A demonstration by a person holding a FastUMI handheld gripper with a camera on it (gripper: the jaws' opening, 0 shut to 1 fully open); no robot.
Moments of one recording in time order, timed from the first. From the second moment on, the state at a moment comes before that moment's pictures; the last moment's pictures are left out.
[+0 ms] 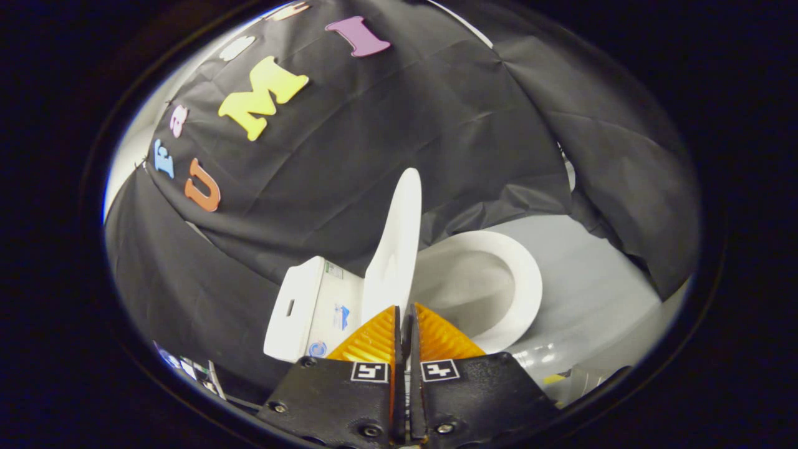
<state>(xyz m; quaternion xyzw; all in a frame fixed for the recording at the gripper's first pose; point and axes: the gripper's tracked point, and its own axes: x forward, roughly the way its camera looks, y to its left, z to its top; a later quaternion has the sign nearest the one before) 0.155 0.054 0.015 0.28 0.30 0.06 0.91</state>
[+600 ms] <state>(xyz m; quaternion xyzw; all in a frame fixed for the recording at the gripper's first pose) 0.153 0.101 0.051 0.25 0.29 0.05 0.92</state>
